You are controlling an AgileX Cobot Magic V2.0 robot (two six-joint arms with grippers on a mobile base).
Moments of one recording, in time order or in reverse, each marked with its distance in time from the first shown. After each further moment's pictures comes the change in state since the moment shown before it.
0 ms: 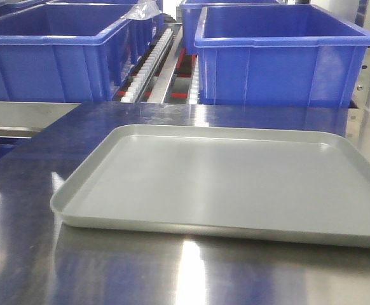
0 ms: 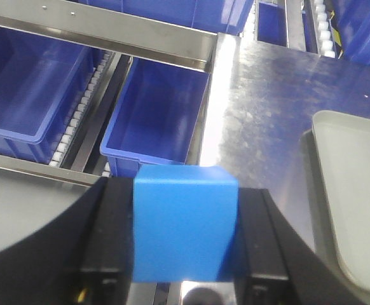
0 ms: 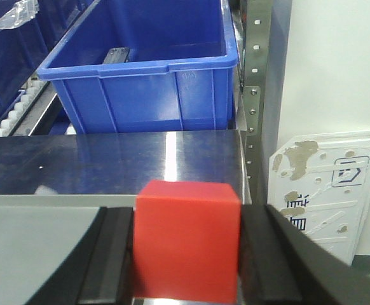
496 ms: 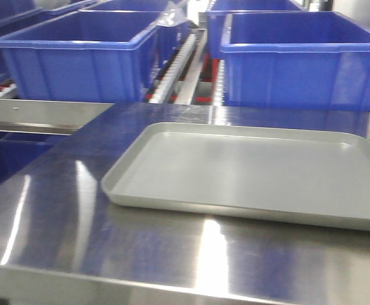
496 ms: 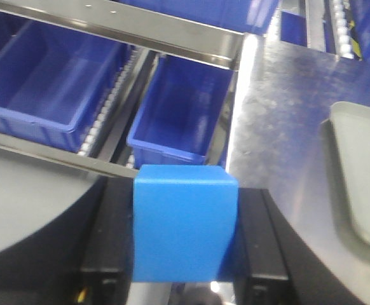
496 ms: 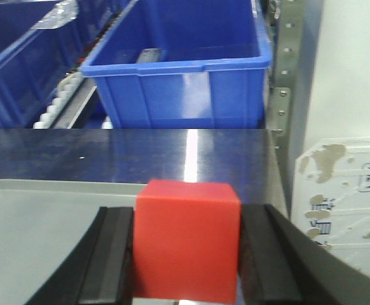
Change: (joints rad) left arm 0.000 0.000 0.000 0.000 0.000 0.000; right arm 0.000 -0.001 0.002 0.000 0.000 0.000
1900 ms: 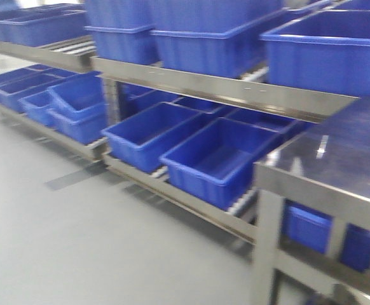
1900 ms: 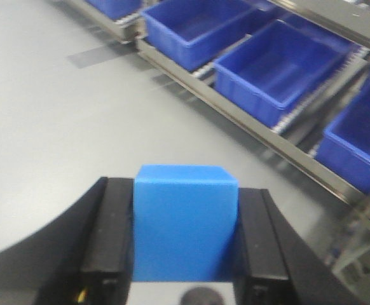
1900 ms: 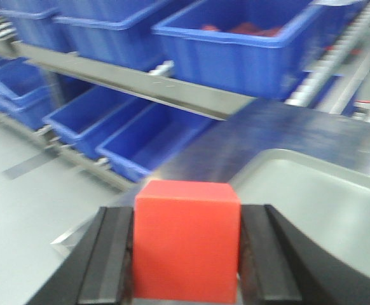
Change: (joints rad) left arm 0.000 0.002 0.000 0.000 0.000 0.000; right arm 0.000 0.000 0.000 0.000 0.000 0.000
